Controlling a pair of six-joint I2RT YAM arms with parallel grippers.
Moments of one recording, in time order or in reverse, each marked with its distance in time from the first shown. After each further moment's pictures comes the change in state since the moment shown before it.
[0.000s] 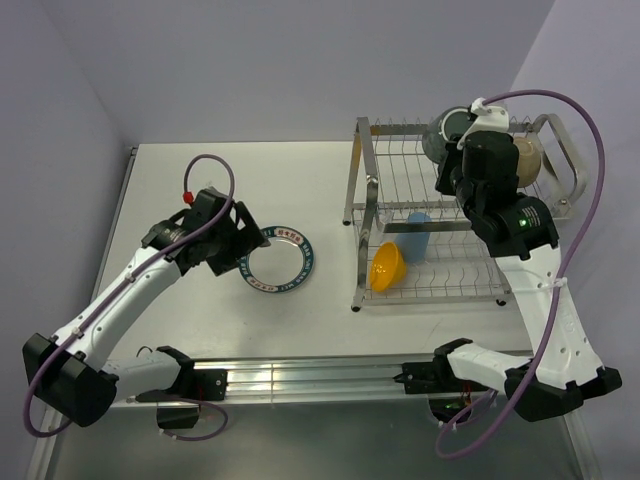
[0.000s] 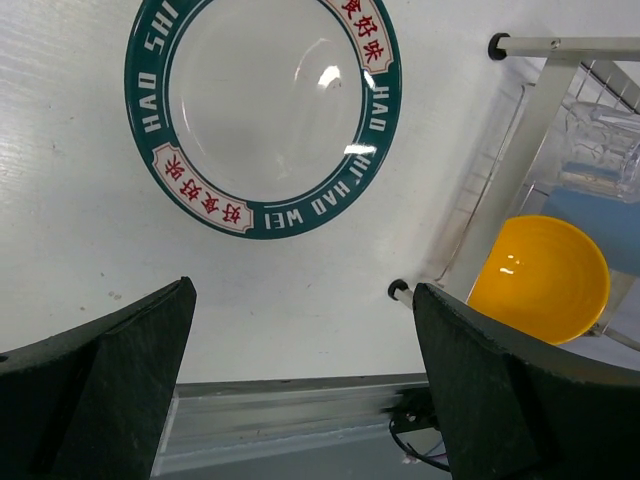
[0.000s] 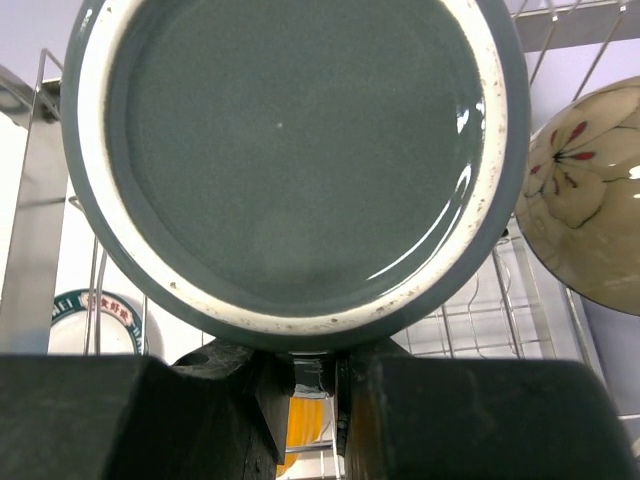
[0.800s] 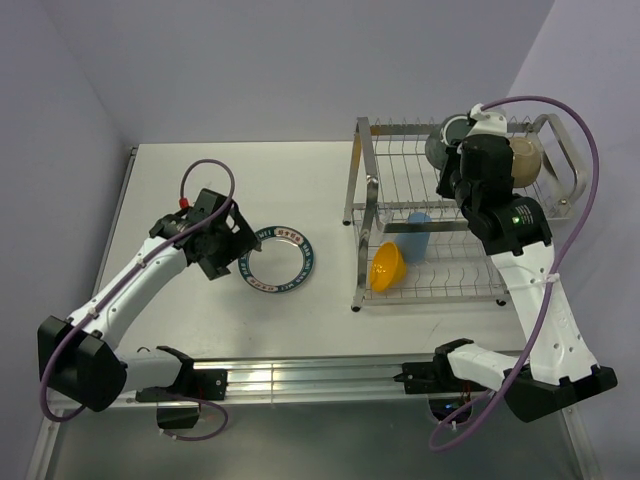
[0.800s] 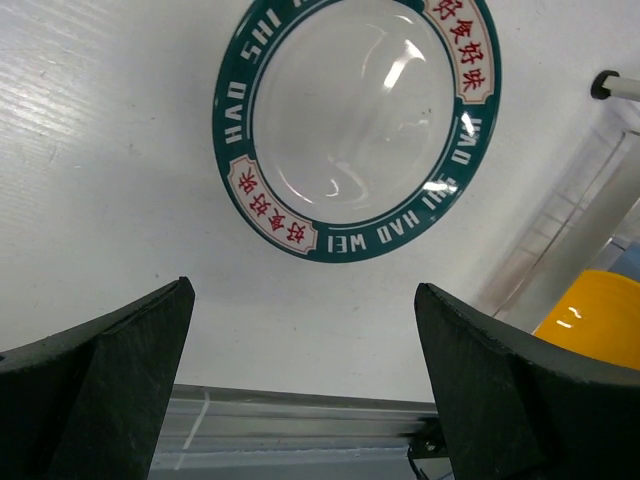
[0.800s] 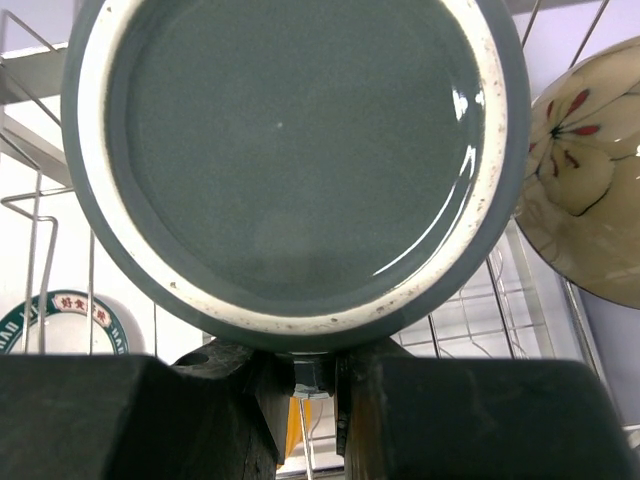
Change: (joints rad) left arm 0.073 0.086 -0.020 -0.040 -0.013 0.005; right arm -0.054 -0.007 -0.068 0.022 -0.014 0.008
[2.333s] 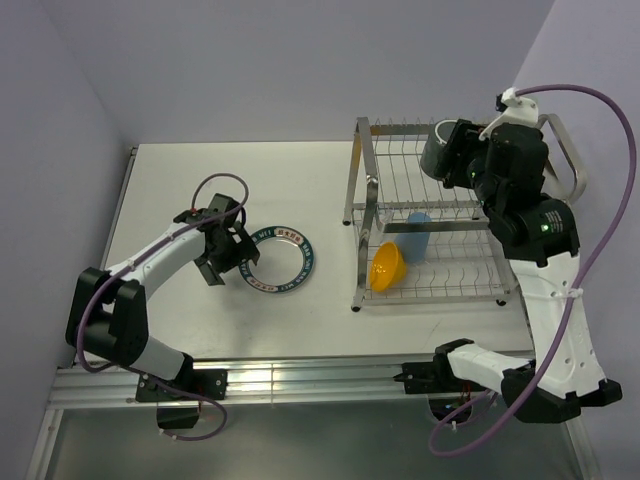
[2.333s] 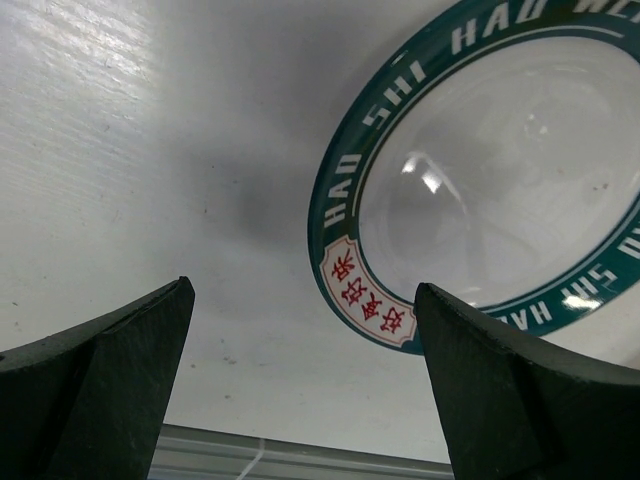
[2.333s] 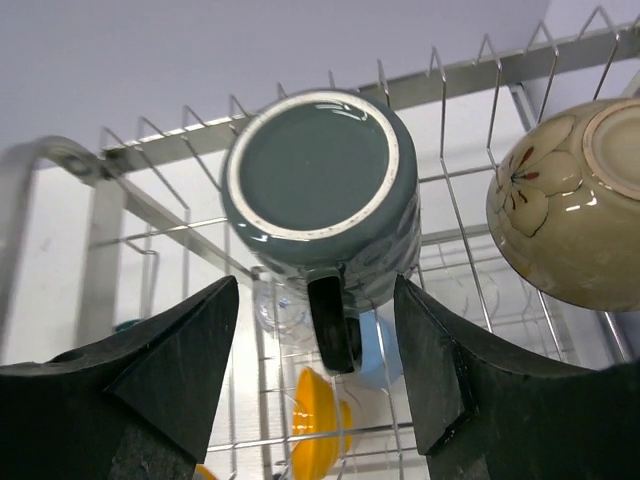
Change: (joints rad) left arm 0.070 0.228 -0.068 0.073 -0.021 0.084; right arm -0.017 0.002 0.166 -0.048 -0.050 0.057
